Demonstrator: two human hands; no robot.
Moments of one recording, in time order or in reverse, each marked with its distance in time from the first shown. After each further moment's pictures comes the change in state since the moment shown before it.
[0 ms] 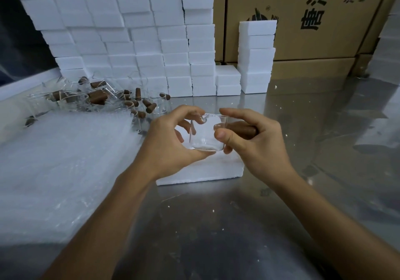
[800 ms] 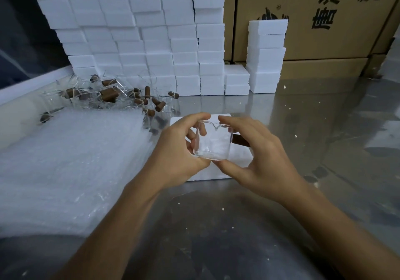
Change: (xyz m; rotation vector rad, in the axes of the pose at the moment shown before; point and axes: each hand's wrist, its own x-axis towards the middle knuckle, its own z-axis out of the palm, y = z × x) left_hand -0.020 0.006 0.000 -0.139 -0.038 -0.112; right_hand -0.014 0.011 0.001 -0.601 -0.165 -0.394
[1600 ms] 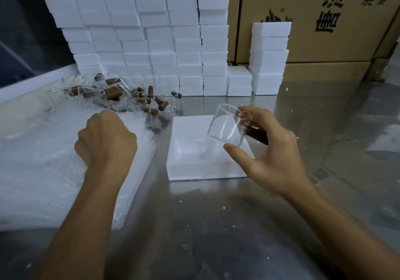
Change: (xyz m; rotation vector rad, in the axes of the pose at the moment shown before) left_hand 0.001 -0.014 -0.067 0.804 0.544 -0.717; right_hand 0.002 0.000 -0.007 0.136 0.143 0.150
